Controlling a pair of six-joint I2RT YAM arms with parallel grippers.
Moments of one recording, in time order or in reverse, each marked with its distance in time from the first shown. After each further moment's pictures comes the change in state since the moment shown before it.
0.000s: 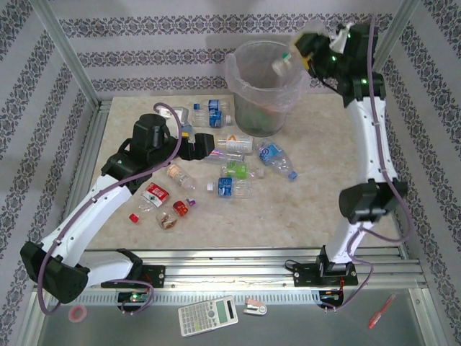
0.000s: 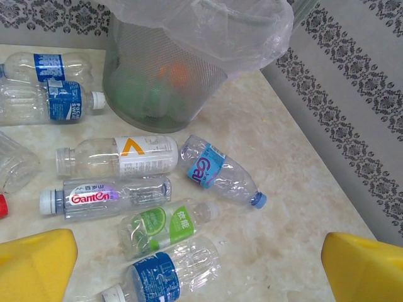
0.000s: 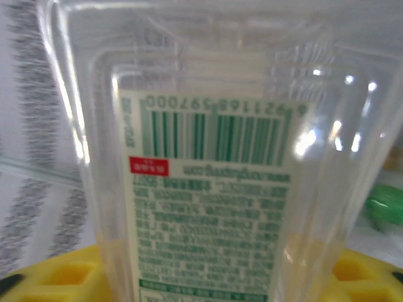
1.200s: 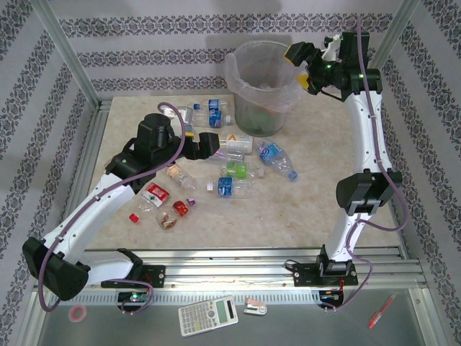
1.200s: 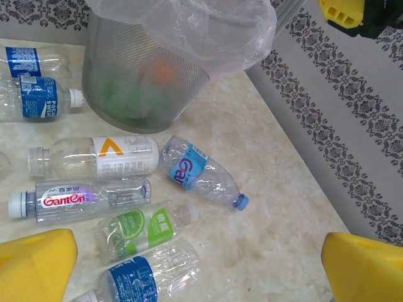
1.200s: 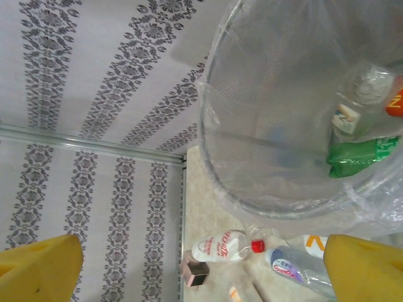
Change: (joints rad) left arm -0.030 0.017 0.002 0.039 0.009 -0.052; right arm -0.031 0.032 -0.029 -0.260 -0.103 -0.177
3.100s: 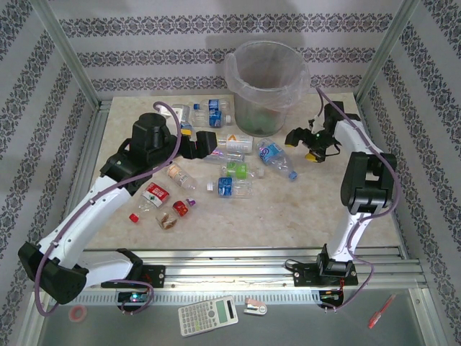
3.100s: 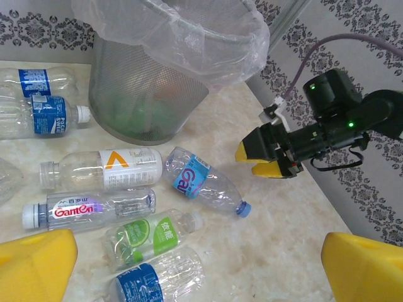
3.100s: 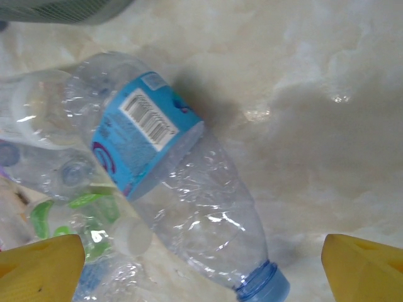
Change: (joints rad) left arm 0.000 -0.032 0.021 -0.020 -0.024 0.031; right arm -0.091 0.028 -0.730 -0.069 0.154 -0.539
